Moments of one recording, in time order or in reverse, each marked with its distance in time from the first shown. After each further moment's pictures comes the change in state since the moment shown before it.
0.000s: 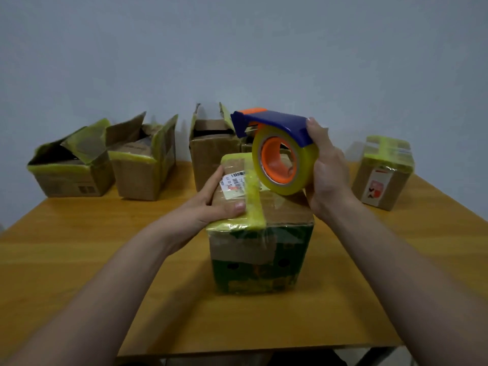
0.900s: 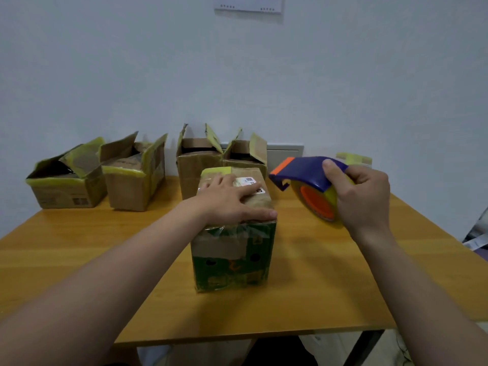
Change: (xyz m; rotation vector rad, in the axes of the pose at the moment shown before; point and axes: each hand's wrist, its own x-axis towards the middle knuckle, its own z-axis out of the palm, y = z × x) left_hand 0.037 0.056 0.062 1.191 0.003 -0.012; right_hand -0.034 -0.039 -0.107 -0.680 0.230 -0.479
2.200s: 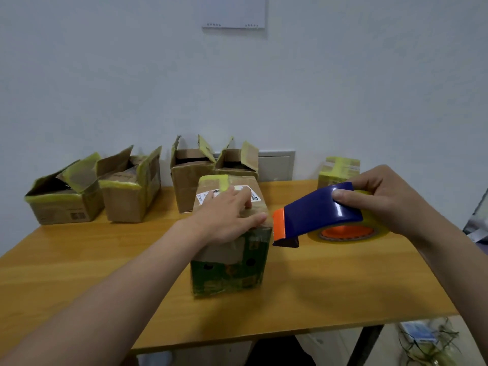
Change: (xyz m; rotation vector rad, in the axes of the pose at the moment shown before) left_hand -0.013 0.017 0.014 -0.063 0.199 0.188; right_hand 0.024 -0.006 -0.088 0.095 -0.694 -0.074
